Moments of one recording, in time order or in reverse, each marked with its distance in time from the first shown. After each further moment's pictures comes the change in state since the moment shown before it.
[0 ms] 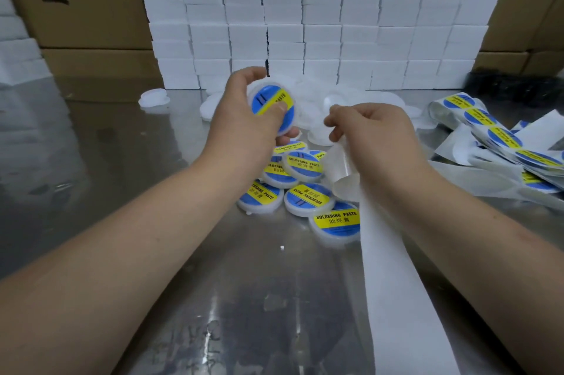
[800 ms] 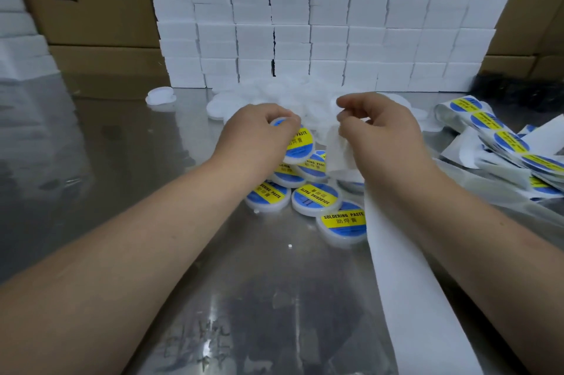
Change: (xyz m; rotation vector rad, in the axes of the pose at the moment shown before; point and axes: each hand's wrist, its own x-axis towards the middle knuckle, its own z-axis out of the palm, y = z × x) left_hand 0.010 -0.022 -0.008 0.424 -0.058 0.019; right_hand 0.001 -0.001 -0.001 -0.004 -0.039 -0.086
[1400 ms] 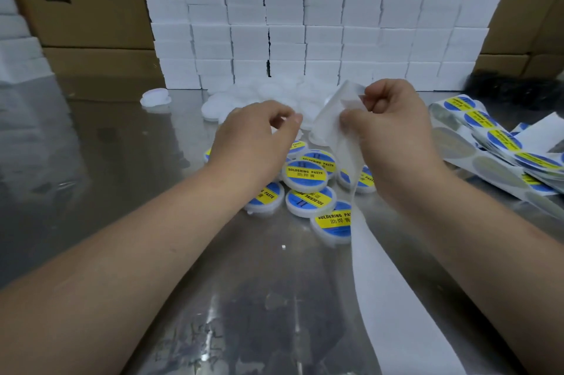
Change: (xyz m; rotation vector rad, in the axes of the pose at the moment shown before) left_hand -0.007 0.010 -0.001 0.258 0.025 0.118; right_hand 0.003 -0.005 -0.004 0.299 0.137 0.055
